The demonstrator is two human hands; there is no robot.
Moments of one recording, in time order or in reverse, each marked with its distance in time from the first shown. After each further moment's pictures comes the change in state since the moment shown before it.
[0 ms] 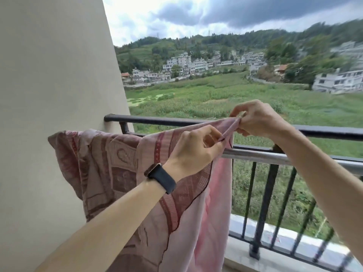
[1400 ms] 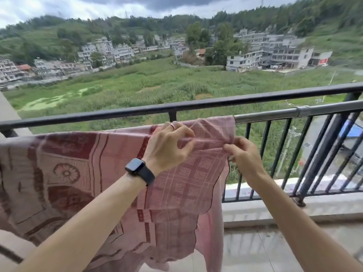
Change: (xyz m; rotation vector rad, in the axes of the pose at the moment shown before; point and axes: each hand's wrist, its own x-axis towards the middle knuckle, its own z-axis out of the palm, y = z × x) left_hand -0.005 0.156 0.215 0.191 -0.070 0.397; right_hand -0.266 0.226 -0.114 0.565 0.474 0.350
